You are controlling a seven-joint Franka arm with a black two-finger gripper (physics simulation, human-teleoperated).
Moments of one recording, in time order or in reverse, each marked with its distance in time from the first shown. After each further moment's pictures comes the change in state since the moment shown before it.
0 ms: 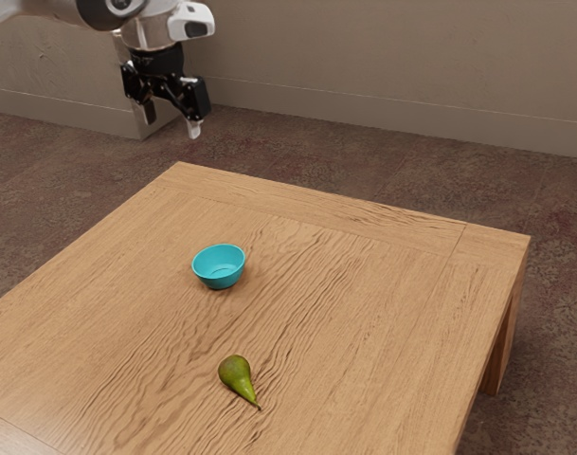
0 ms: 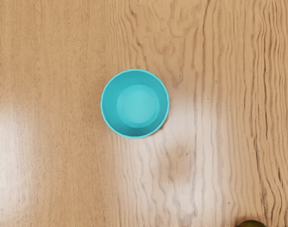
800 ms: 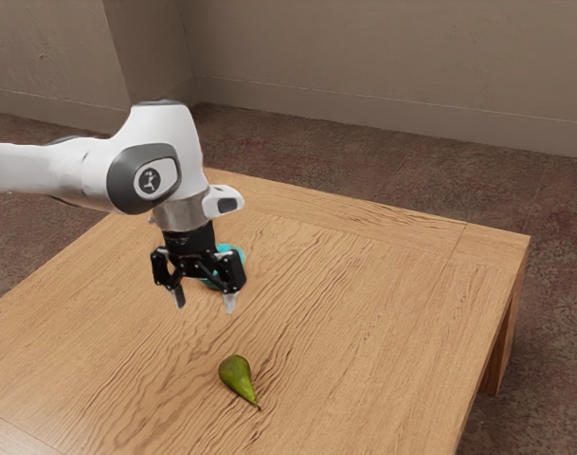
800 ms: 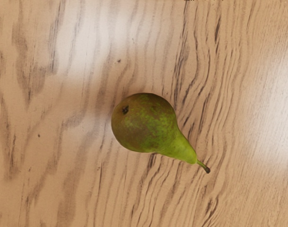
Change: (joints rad) arm -0.030 -0.216 -0.073 -0.817 -0.307 0.380 -0.237
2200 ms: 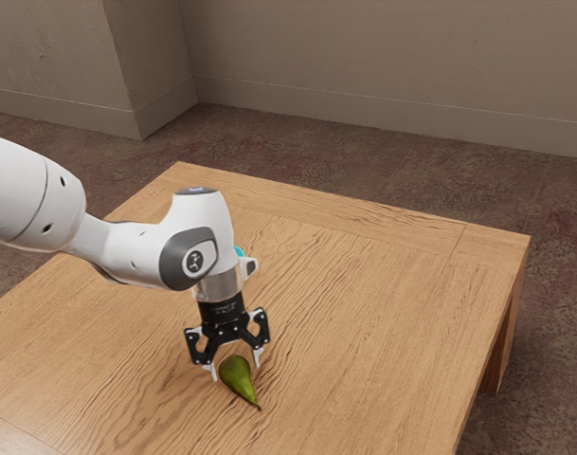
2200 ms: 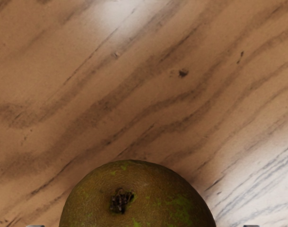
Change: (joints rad) arm 0.008 0.311 -0.032 -0.051 -0.047 0.316 -0.621
